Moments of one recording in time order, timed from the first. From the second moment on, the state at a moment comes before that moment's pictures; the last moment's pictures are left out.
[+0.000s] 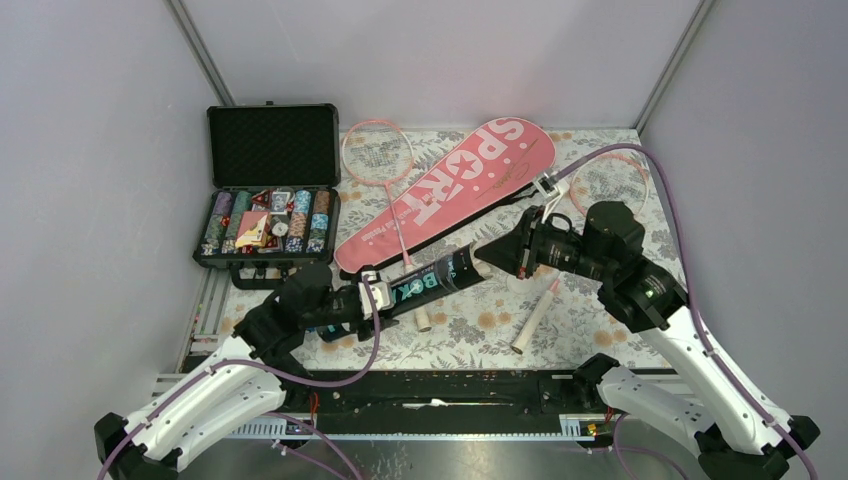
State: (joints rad) left arm -0.73 0.60 0.51 -0.37 0.47 0.44; right arm 0.63 0.82 1.05 -0.43 -0.47 0.55
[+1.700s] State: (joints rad) left arm -0.73 0.54 0.50 -0.34 0.47 0.44; right arm 0.69 0.74 1.07 -0.54 -0.22 0.58
